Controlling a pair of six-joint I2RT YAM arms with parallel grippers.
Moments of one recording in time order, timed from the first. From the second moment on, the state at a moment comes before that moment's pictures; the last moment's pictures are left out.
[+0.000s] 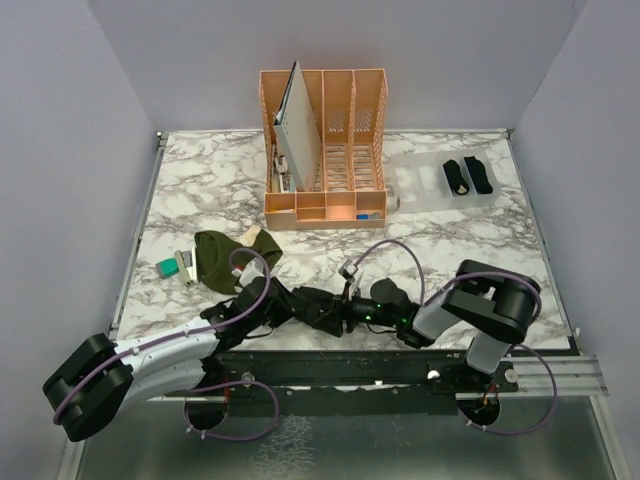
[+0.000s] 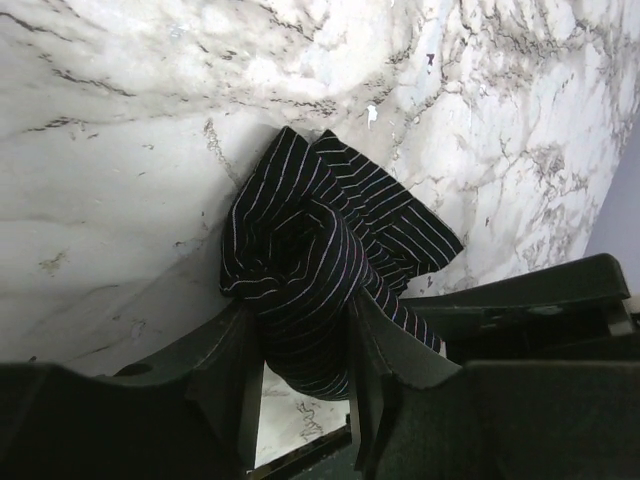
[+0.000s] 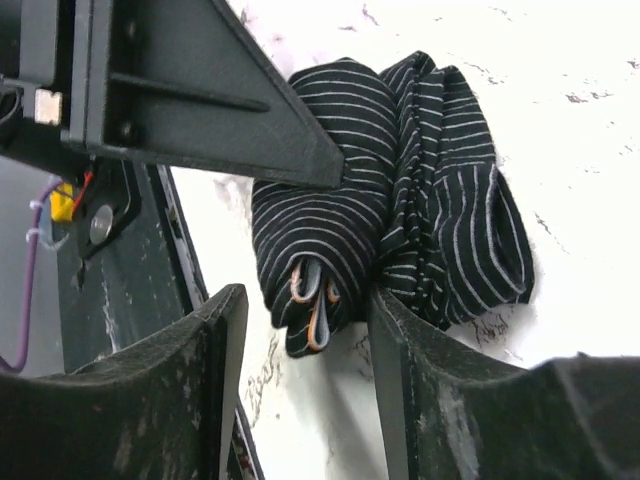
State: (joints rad) left arm -0.84 0.96 0.19 0.08 -0.13 -1.28; right arm 1.03 1.78 0.31 1.20 -0.25 0.54
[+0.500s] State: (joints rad) left arm -0.84 1.00 0.29 -0.07 -0.13 -1.27; right arm 1.18 1.39 0.42 0.63 -0.03 0.03
